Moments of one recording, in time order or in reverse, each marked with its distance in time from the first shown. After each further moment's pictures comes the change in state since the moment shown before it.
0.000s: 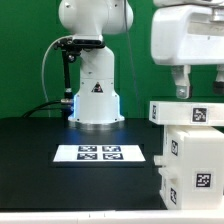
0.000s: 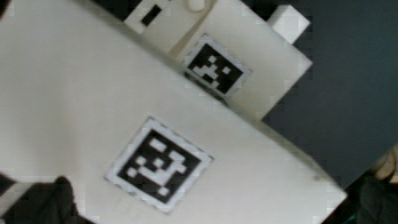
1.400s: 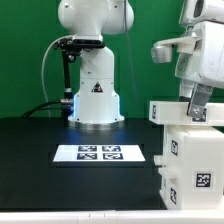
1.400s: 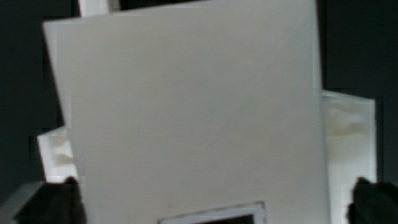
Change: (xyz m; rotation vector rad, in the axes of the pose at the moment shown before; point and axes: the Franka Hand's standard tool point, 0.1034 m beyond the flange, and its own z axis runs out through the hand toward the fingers) arm -0.010 0.023 0.025 -0.078 -0.165 -0.671
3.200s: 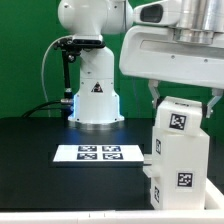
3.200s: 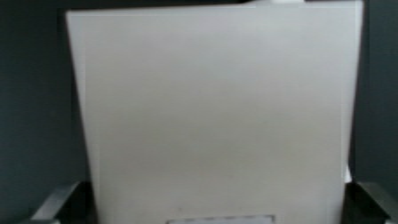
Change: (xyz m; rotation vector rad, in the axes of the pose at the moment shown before) arm -0.012 -0.002 0.005 0.199 -0.025 1.885
